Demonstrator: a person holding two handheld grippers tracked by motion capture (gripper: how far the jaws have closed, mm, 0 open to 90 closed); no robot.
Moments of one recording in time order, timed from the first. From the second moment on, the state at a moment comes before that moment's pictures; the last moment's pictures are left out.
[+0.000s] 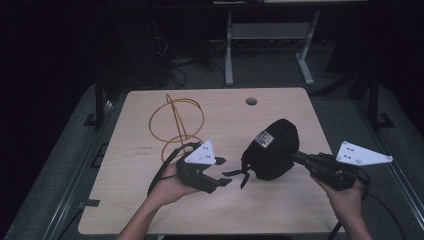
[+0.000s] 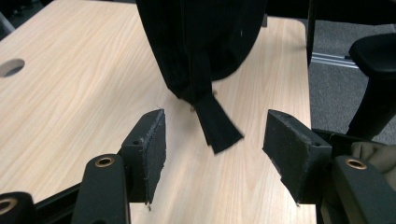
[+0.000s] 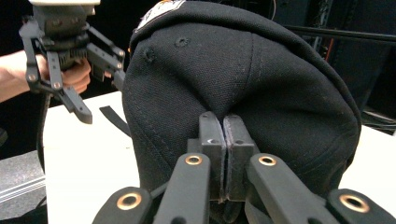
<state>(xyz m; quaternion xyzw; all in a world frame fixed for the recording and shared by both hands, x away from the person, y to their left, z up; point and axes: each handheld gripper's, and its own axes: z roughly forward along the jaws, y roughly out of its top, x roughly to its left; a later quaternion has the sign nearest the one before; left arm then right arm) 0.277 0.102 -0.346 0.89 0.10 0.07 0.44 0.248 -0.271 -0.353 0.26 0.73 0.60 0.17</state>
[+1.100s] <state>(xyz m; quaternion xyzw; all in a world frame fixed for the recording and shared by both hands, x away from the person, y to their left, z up) 0.255 0.139 -0.397 0.88 0.13 0.10 0.44 0.307 -0.200 -0.266 0.19 0.75 0.61 0.17</state>
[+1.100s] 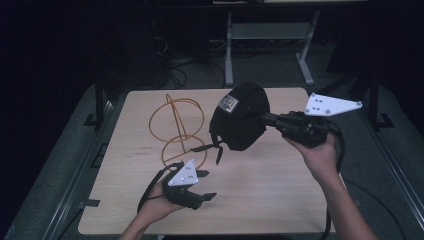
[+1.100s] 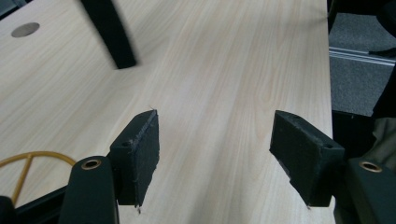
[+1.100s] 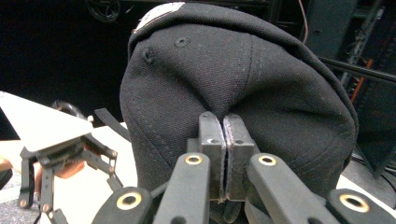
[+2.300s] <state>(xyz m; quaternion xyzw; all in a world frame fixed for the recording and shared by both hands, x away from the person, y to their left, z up) 0.252 0.131 -0.405 0.89 0.10 0.09 0.44 0.367 -0.061 -0.203 0.10 0.79 0.59 0.11</state>
